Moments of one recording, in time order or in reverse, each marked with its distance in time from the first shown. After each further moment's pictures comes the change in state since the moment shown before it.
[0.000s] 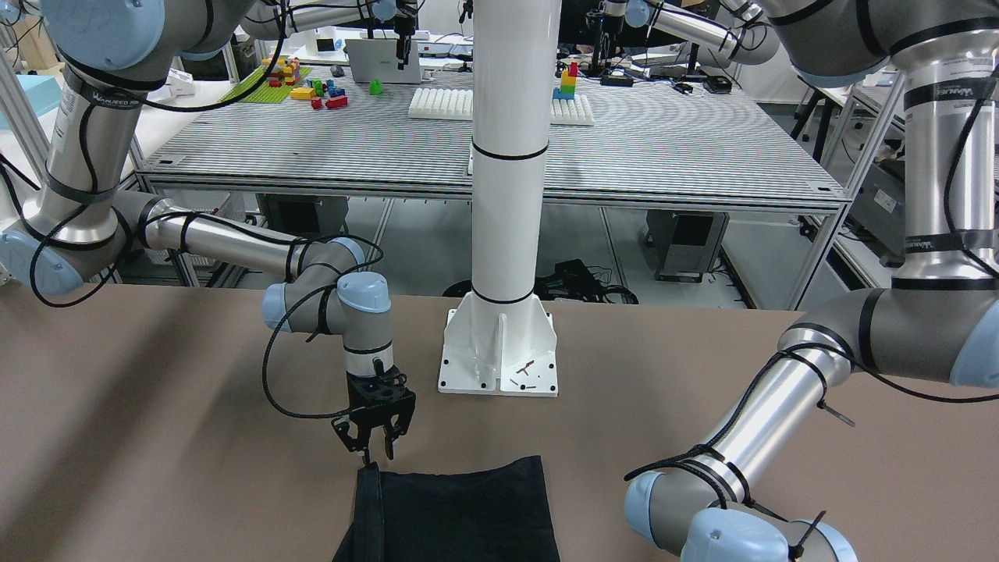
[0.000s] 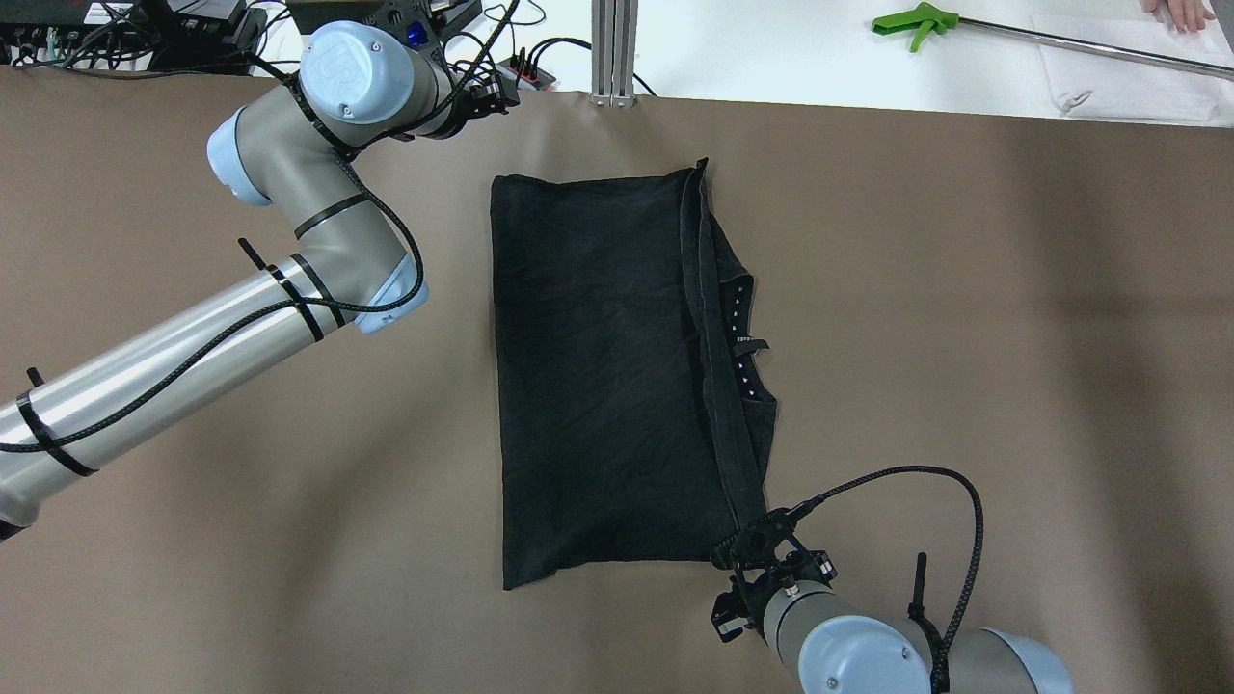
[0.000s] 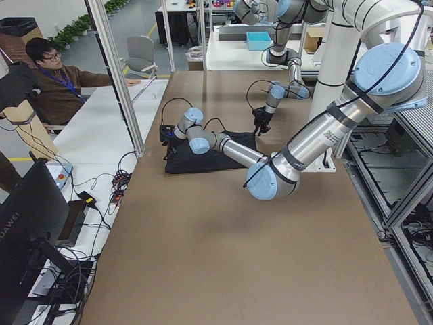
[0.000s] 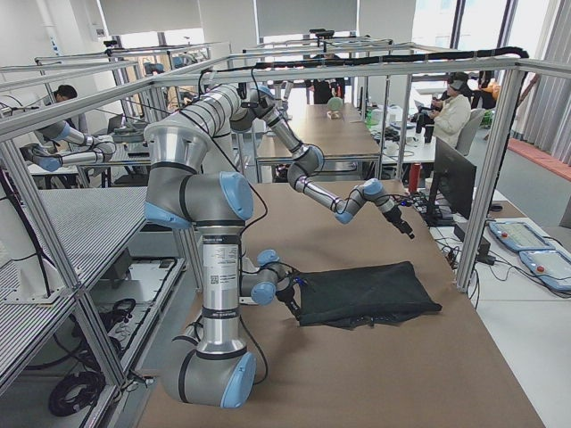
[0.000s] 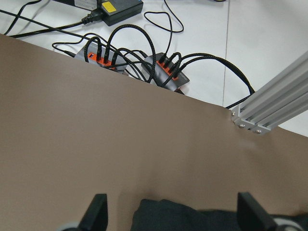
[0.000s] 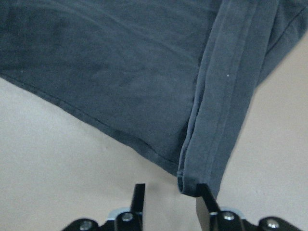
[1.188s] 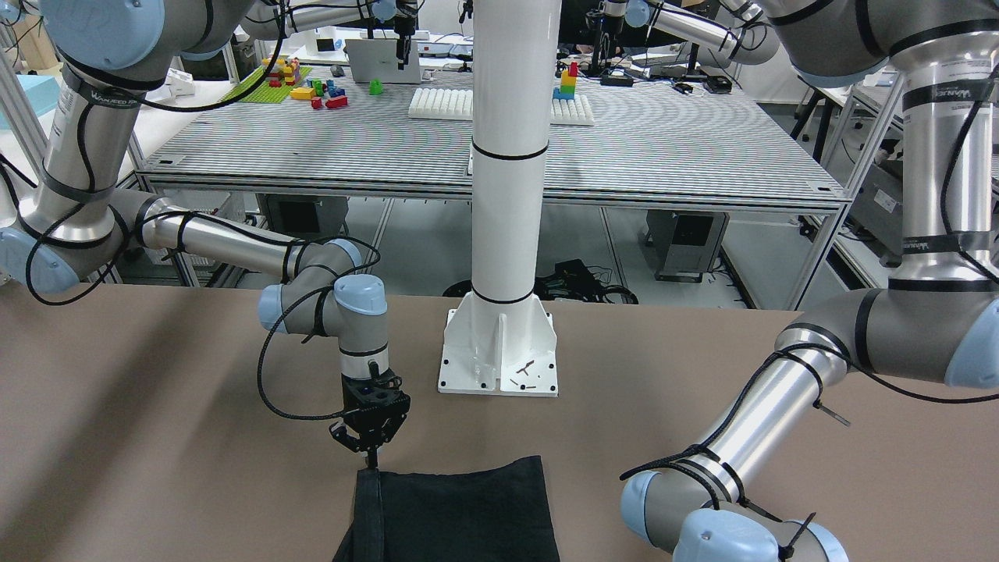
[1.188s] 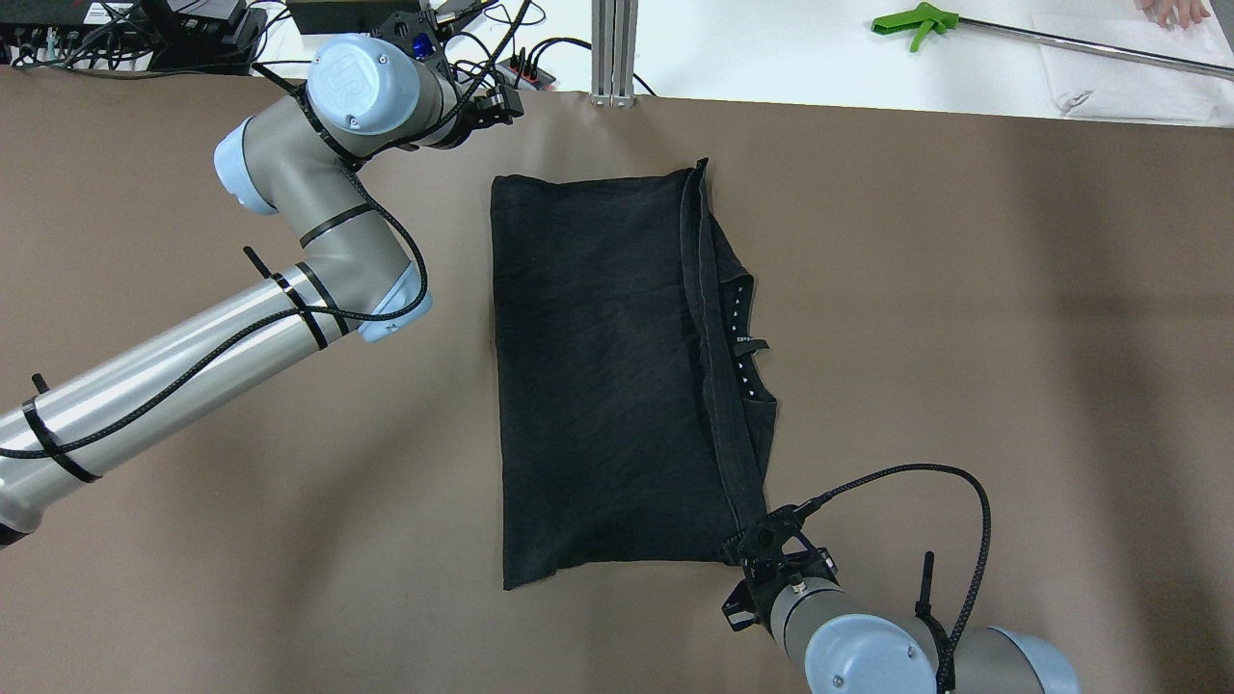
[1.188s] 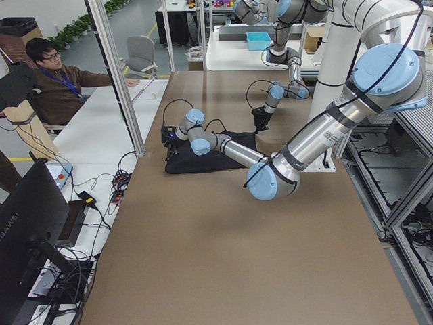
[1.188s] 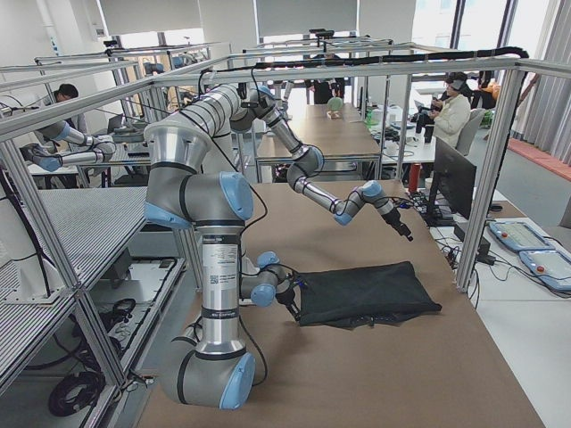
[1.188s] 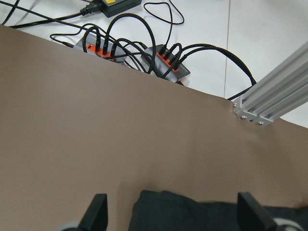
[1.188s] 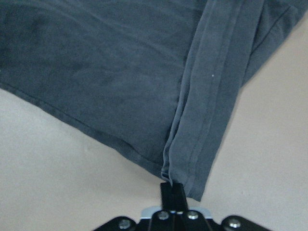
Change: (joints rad) left arm 0.012 0.002 0.006 -0.005 0.000 -0.003; right arm 0.004 -0.013 -0.002 0.001 -0.016 0.000
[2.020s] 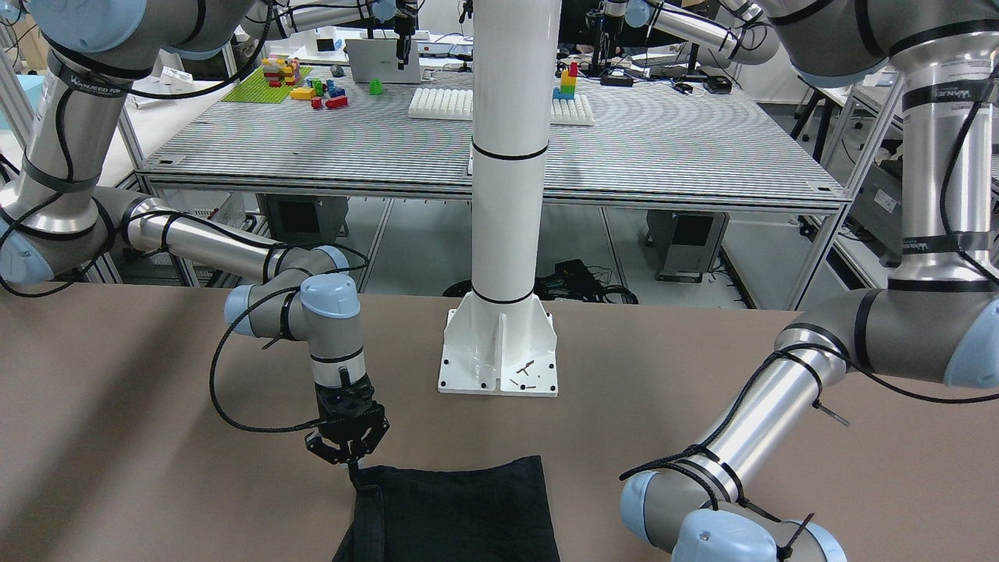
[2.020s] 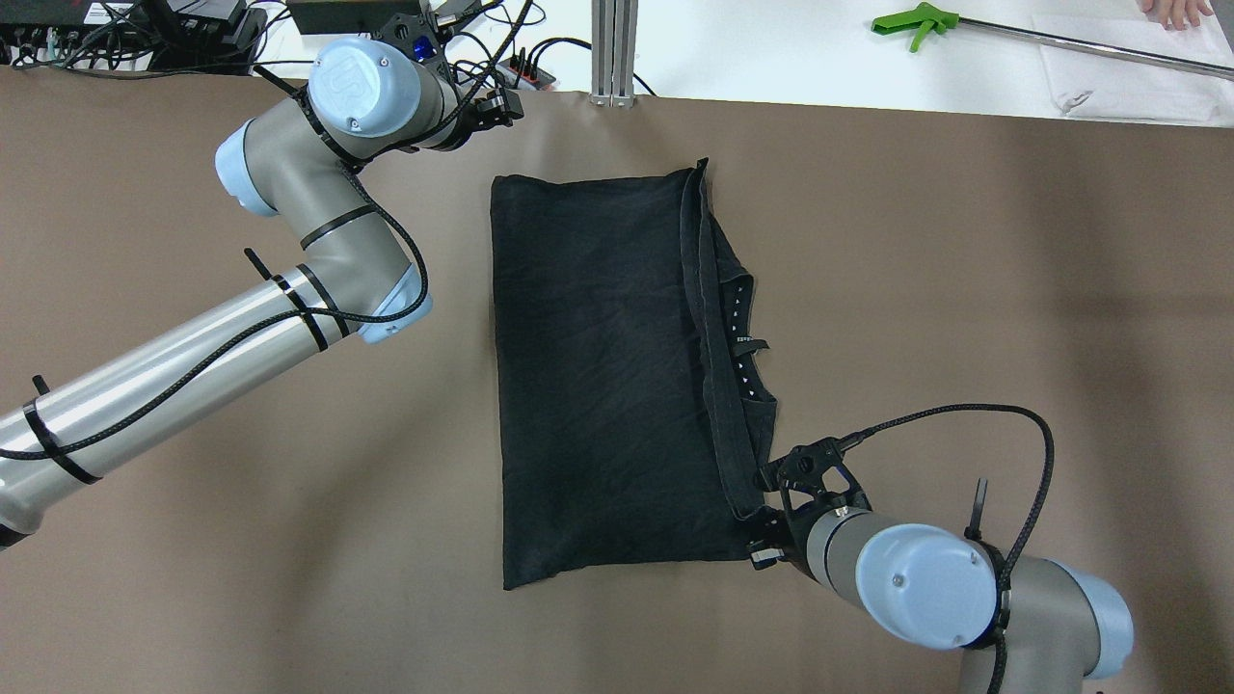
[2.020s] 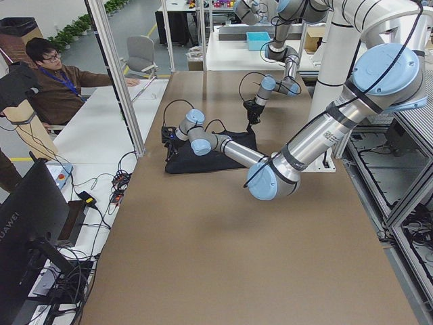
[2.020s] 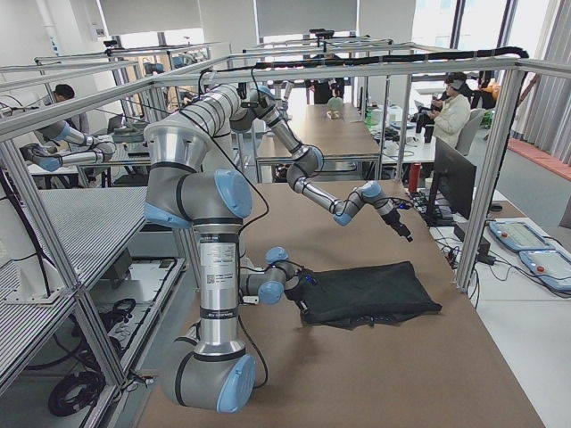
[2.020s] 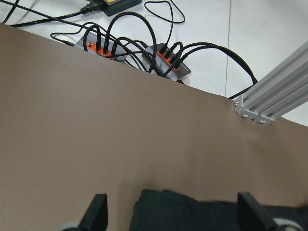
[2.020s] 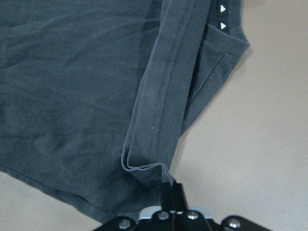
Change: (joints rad) left arm 0.002 0.001 0.001 0.000 0.001 0.000; right arm 0.142 -0.013 0.038 0.028 0.140 0.000
